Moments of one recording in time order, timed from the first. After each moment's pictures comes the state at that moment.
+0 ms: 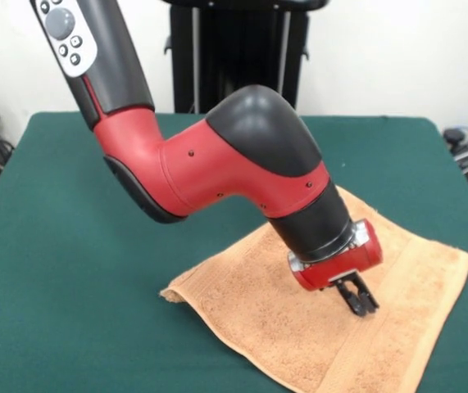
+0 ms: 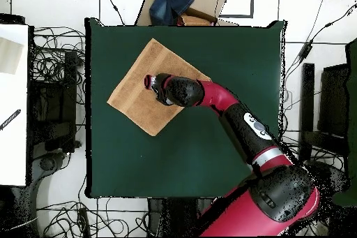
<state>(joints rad) -0.77 -0.06 0.87 1.43 -0.52 0.49 1.66</state>
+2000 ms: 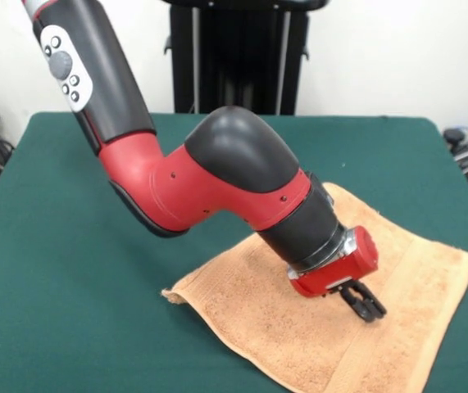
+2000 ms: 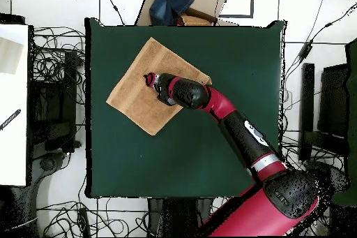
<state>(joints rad) -0.87 0.08 0.95 1.43 -0.48 0.47 1.66</state>
